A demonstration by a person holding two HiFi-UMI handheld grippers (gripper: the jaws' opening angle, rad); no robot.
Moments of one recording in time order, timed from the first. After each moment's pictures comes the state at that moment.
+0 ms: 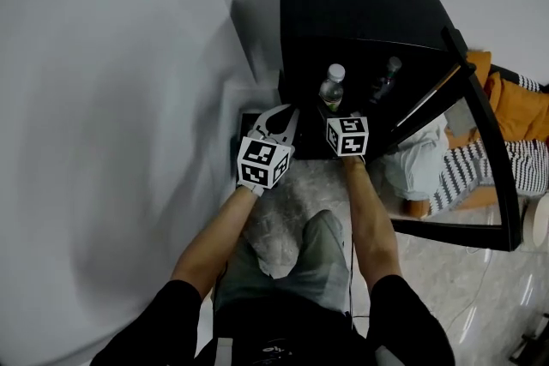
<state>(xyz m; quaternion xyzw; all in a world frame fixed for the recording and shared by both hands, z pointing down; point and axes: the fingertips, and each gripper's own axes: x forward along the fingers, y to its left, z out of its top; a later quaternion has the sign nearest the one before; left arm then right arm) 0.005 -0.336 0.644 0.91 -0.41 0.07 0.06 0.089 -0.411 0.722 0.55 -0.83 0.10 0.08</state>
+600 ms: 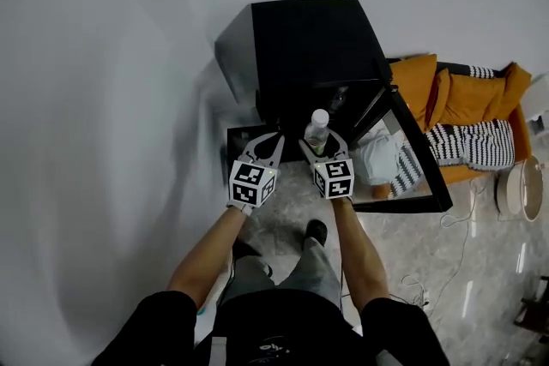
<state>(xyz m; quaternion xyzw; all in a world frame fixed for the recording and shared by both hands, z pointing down) 0.027 -0.259 0.487 0.92 -0.36 0.12 0.12 0.108 -0.265 0.543 0.56 -0.81 0.15 0.11</state>
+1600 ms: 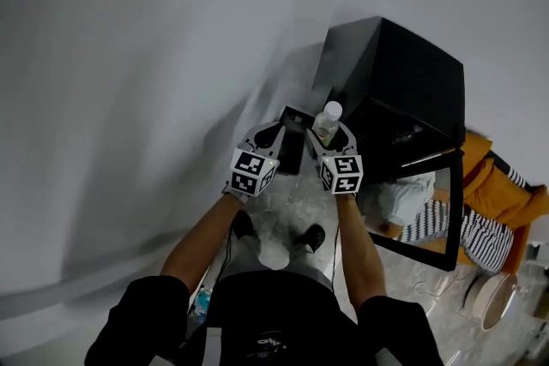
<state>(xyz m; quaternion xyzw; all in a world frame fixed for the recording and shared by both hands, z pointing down) -0.206 -0.216 0.451 0.82 -0.55 0.10 0.11 -0.115 -0.260 0.486 0.38 -0.91 0.10 0.12</state>
